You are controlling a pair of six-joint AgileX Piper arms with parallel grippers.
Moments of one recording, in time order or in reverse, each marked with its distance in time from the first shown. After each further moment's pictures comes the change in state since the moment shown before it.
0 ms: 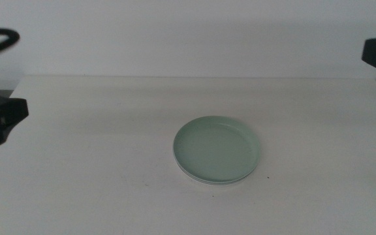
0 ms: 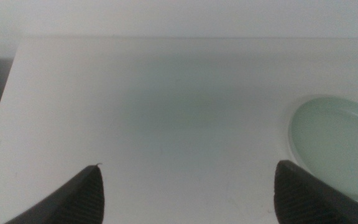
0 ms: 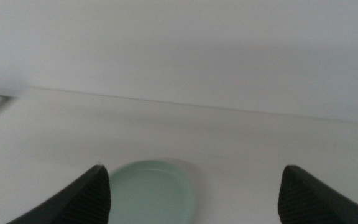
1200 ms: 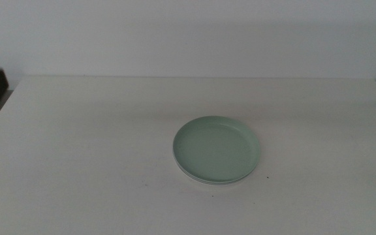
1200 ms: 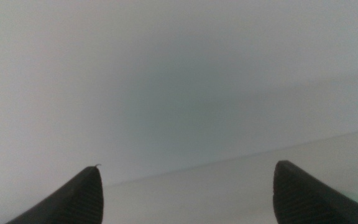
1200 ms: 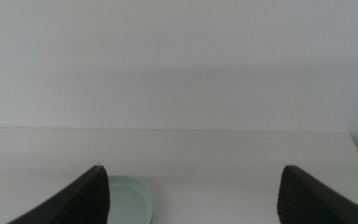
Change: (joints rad) left arm -0.330 -0.302 0.154 0.358 -0.410 -0.215; right arm -0.174 -0.370 0.231 -0.054 0.003 0.028
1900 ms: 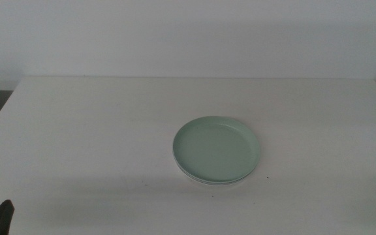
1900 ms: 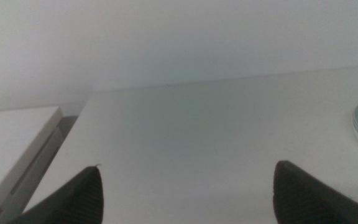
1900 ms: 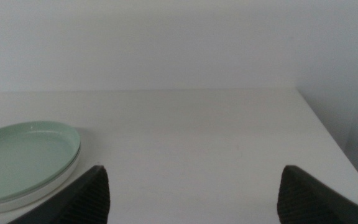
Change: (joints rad) left arm 0.184 -0.491 0.598 -0.012 -0.035 -0.004; right arm -0.056 -0.470 0.708 -0.089 -0.343 0.000
